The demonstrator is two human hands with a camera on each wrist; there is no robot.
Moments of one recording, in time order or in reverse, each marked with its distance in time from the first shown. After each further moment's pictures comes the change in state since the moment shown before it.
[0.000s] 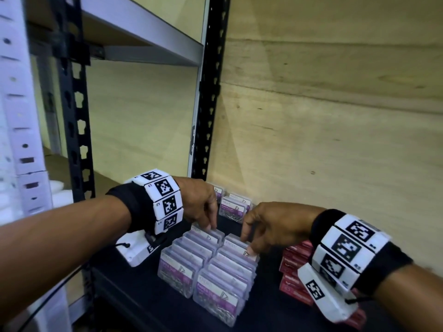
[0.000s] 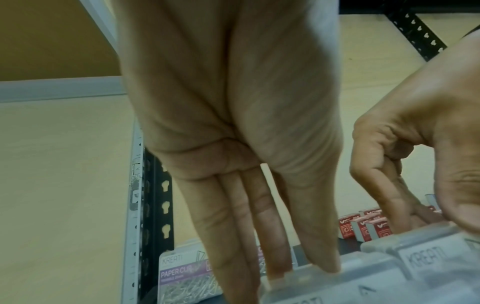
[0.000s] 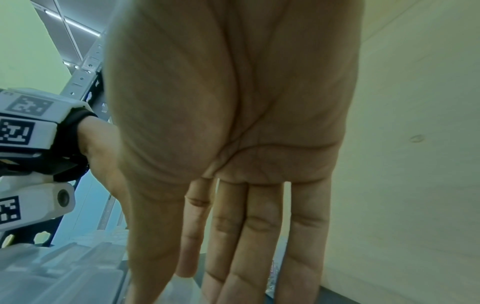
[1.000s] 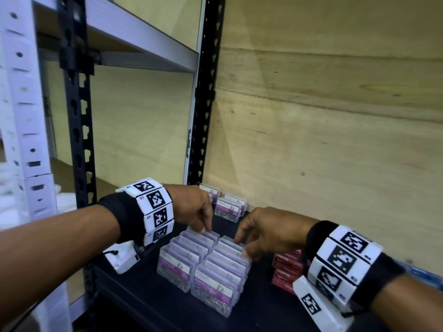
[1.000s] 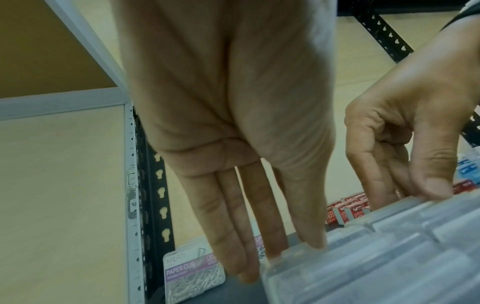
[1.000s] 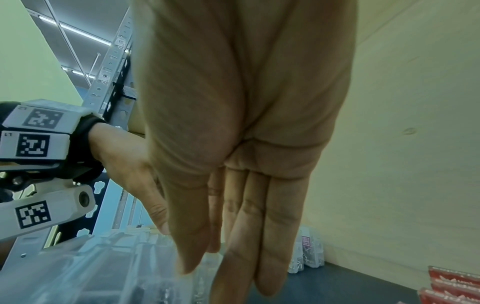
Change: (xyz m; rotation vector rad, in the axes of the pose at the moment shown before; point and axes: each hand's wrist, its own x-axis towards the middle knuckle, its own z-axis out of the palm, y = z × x) left_hand -0.019 0.008 0.008 0.106 0.032 0.052; right_hand -0.017 -0.009 0.015 0.005 0.065 0.011
